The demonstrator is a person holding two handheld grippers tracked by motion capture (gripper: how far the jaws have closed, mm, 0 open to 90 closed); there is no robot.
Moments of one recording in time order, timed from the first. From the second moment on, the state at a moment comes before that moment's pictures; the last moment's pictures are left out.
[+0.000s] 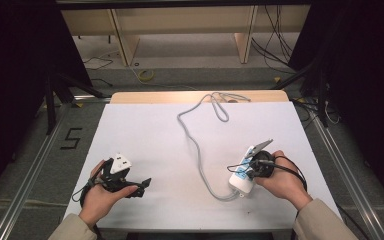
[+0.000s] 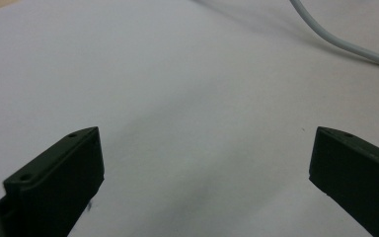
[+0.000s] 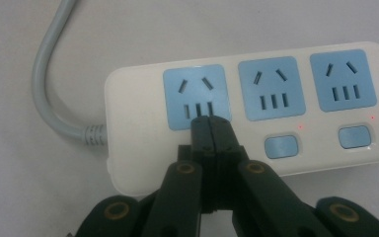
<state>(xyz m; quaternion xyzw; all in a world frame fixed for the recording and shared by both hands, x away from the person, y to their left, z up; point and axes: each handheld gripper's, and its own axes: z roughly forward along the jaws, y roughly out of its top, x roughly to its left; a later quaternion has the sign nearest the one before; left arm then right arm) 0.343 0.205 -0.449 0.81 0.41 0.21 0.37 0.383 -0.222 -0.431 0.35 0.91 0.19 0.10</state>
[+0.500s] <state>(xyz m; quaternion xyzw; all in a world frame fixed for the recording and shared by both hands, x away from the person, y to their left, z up) 0.343 0.205 -0.449 0.81 0.41 0.21 0.37 0.384 -0.222 -0.432 0.35 0.91 0.18 0.10</state>
